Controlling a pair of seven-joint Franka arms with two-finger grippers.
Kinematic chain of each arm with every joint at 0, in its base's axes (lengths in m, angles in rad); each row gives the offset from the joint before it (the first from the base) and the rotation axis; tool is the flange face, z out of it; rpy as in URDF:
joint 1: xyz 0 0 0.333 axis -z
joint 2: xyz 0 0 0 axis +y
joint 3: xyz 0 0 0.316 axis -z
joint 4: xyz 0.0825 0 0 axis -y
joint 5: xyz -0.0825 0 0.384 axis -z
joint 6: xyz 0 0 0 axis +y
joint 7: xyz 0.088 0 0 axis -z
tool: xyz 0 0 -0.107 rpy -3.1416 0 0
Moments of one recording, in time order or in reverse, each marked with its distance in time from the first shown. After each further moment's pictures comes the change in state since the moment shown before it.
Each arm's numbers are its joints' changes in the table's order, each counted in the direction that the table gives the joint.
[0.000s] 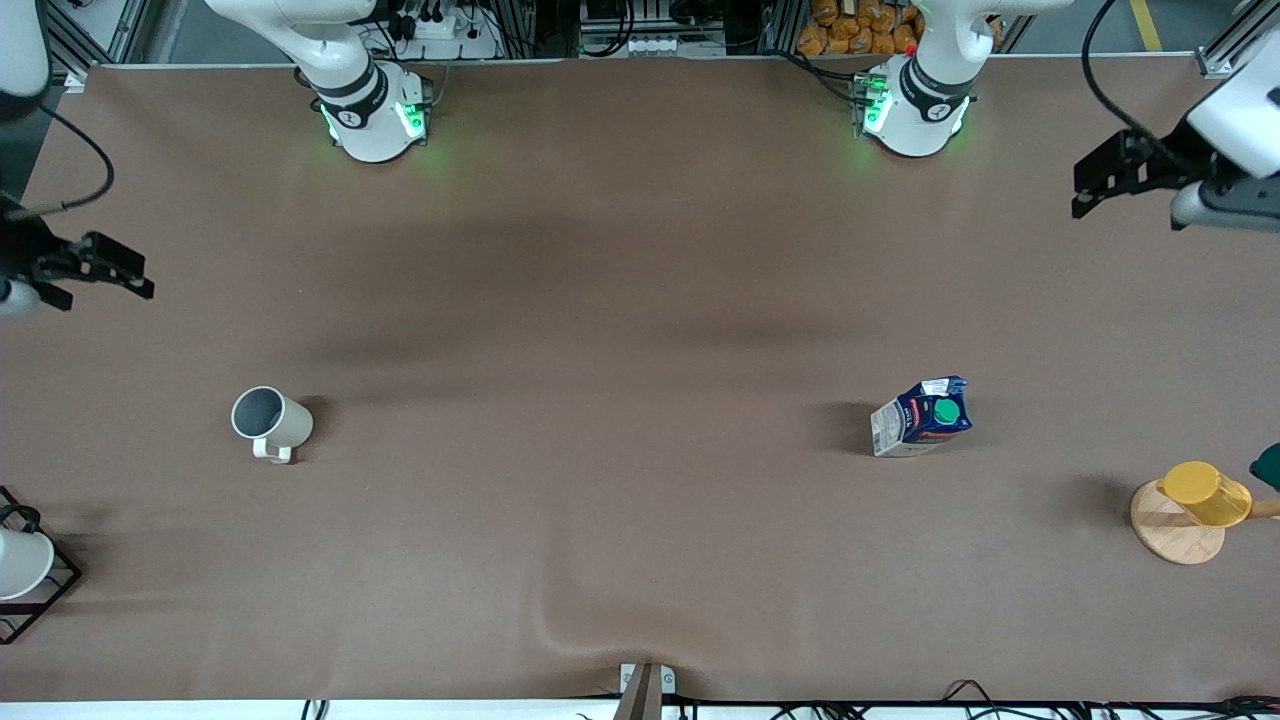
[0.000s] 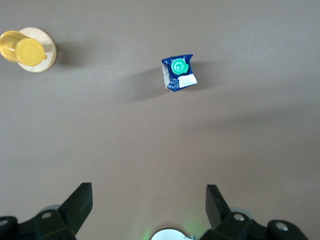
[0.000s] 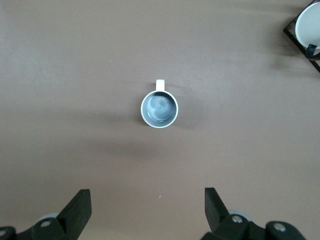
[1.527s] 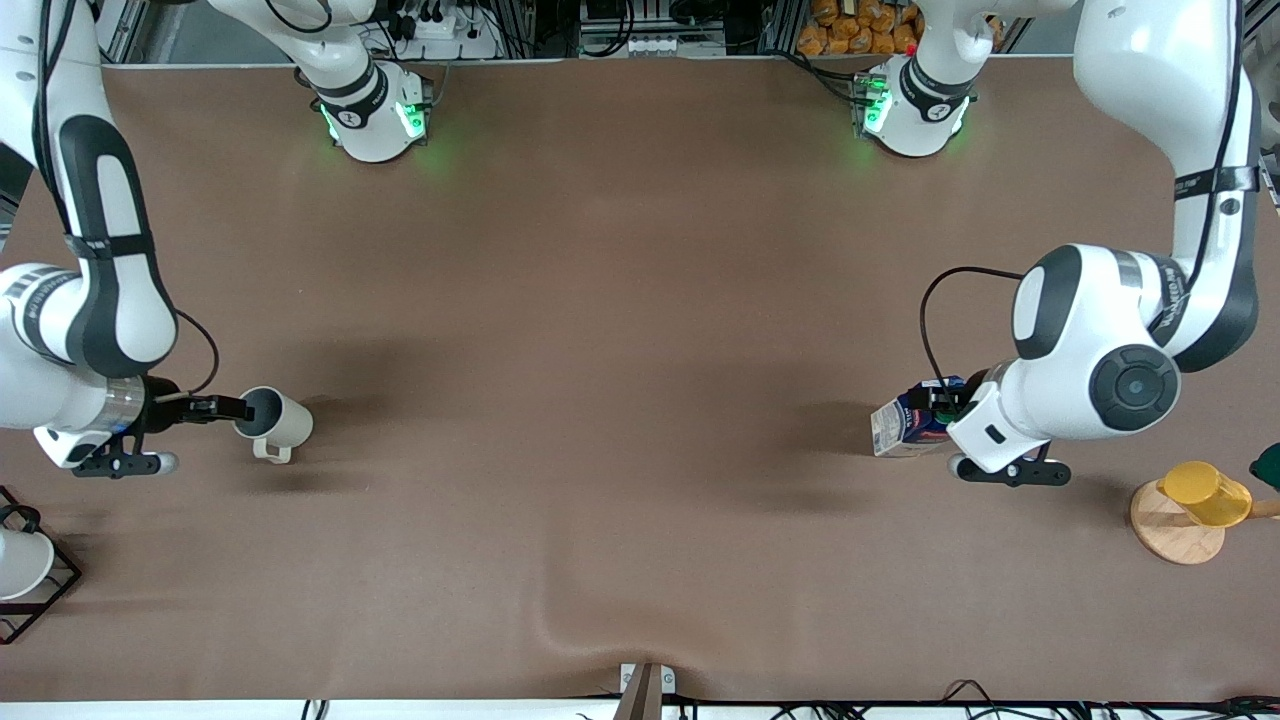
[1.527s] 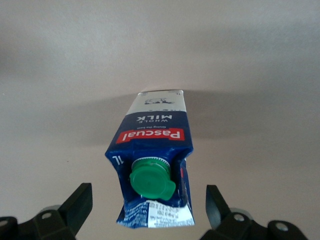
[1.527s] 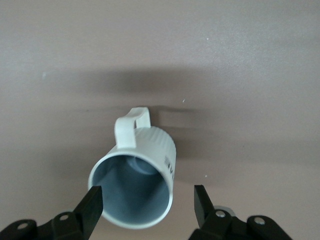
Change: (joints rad) left arm 0.070 0.520 0.010 0.022 -0.014 -0.303 -0.176; right arm 0.067 0.516 -0.014 0.078 -0.161 -0.280 -0.015
